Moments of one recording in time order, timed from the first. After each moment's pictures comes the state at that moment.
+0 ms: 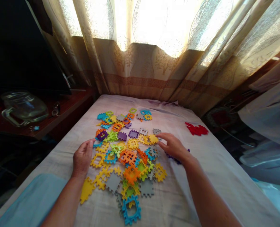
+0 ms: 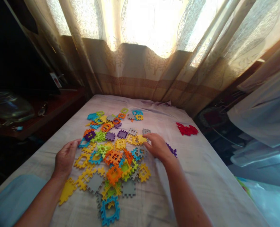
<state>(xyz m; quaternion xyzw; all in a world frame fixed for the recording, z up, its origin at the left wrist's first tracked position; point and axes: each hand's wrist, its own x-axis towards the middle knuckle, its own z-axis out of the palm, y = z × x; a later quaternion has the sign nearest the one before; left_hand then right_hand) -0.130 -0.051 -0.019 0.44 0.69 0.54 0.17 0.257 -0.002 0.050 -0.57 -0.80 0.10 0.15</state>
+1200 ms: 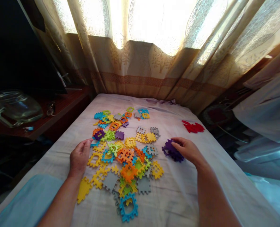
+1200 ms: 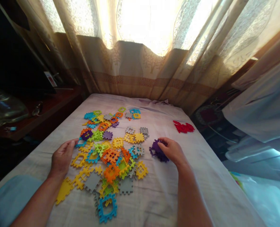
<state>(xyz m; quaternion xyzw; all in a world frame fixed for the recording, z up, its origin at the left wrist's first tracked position) -0.129 -0.050 -0.015 0.44 0.71 0.53 0.16 0.316 -0.026 0.042 -0.72 -0.64 0.19 0.20</state>
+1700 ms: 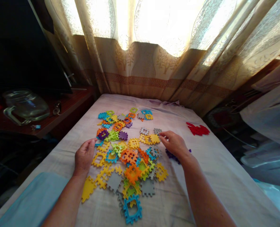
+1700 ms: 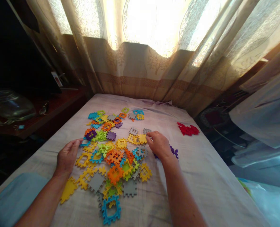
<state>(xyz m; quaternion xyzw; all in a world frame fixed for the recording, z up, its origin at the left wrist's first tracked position) -0.128 -0.051 -0.014 0.45 0.71 0.52 0.17 0.244 0.000 0.056 -0.67 -0.73 0.08 0.12</state>
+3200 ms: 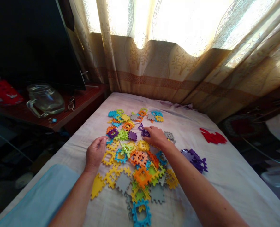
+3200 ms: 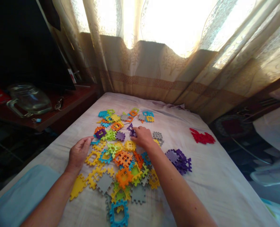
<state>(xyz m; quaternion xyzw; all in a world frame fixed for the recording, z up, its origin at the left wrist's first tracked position) -0.124 -0.052 -0.012 0.46 0.70 0.52 0.16 0.146 0.059 0.040 -0.55 -0.83 0.06 -0.02</state>
